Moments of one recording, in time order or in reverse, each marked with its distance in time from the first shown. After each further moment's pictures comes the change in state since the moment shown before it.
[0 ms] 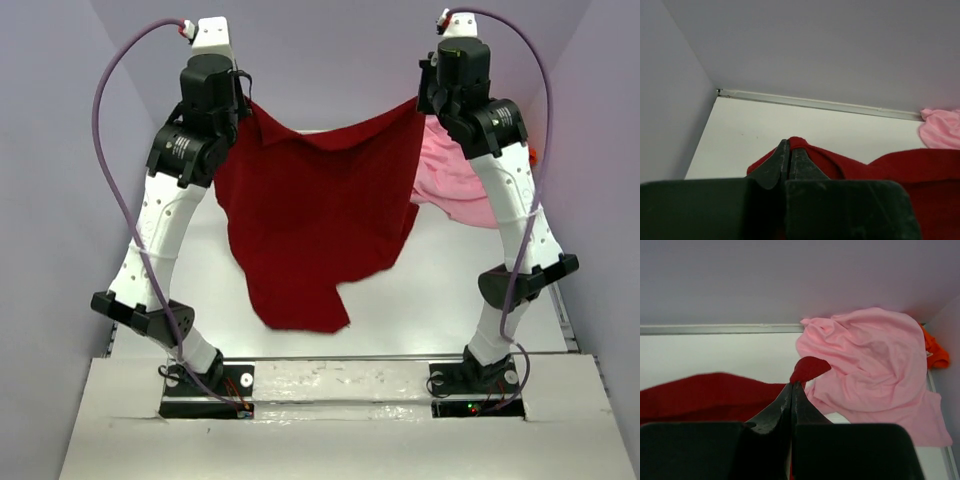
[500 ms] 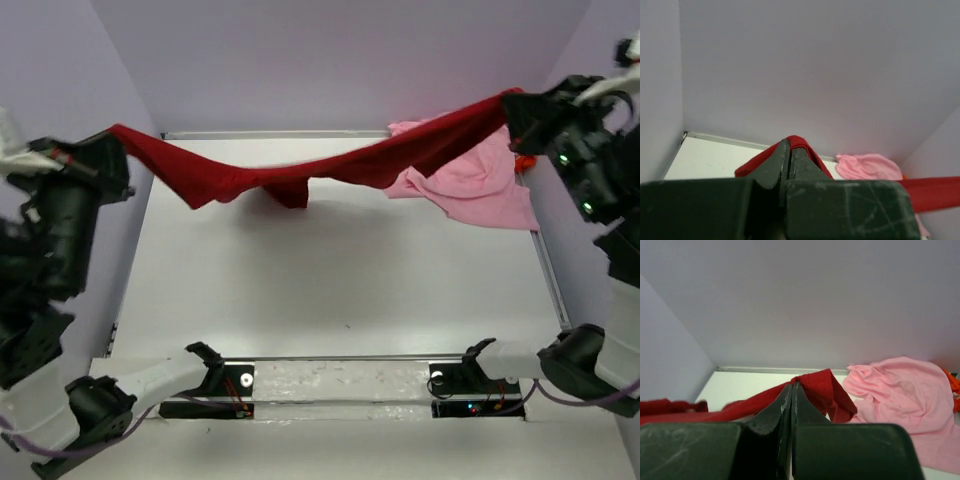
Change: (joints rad) left arm -0.195 -0.546 -0.047 -0.064 -0.048 -0.051; right arm 0.156 -0.518 -0.085 -0.030 -0.042 0.035
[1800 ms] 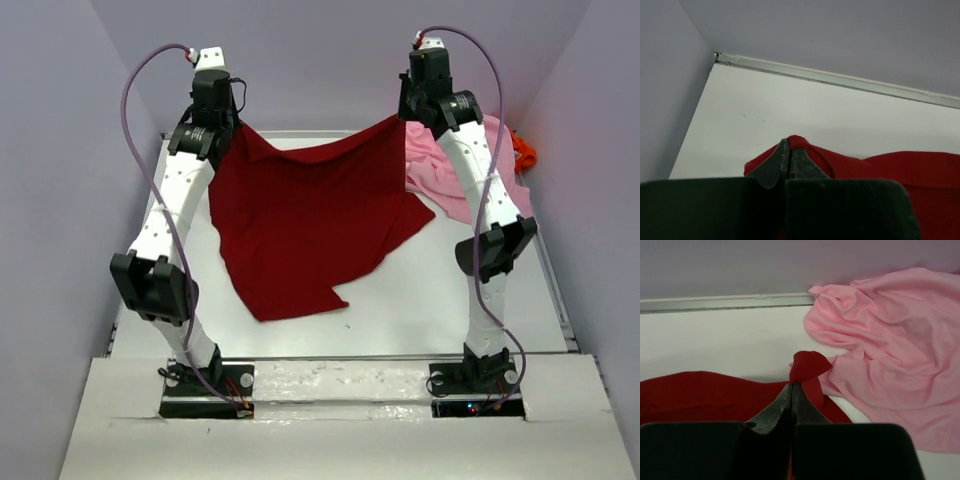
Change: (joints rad) left arm 0.398 0.637 -0.224 0.273 0.192 0.014; right arm -0.244 0.769 0.149 0.020 -0.076 0.045
